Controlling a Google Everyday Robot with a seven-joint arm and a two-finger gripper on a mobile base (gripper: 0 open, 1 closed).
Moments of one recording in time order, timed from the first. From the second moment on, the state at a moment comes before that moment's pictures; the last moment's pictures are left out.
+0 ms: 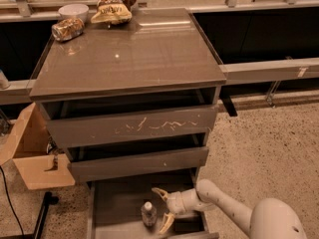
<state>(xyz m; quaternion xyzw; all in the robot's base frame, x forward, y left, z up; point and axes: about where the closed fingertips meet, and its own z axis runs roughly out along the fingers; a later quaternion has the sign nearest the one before) 0.489 0.011 0.236 -0.59 0.56 0.45 0.37</state>
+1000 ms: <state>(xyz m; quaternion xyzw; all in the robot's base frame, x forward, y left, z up) 0.497 0.033 0.227 -0.58 0.55 0.46 0.37</state>
